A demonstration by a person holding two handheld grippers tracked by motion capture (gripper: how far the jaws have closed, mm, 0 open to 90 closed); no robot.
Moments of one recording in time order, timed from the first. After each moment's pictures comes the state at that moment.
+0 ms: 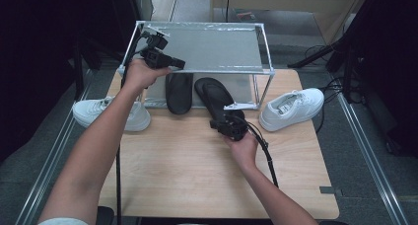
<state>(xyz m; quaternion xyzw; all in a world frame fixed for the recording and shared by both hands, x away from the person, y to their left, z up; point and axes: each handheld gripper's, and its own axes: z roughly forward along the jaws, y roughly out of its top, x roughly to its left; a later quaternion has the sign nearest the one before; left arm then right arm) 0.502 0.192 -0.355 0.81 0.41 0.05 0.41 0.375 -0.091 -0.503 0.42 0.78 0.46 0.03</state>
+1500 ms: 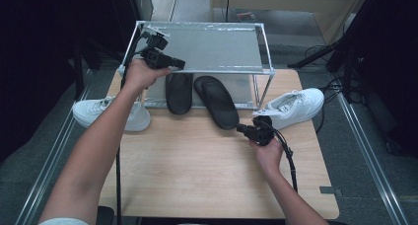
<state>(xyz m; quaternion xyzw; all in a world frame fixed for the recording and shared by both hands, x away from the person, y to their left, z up) 0.501 0.192 -0.355 0.81 0.41 0.05 0.41 0.374 -0.169 -0.524 0.47 0.76 0.45 0.06</state>
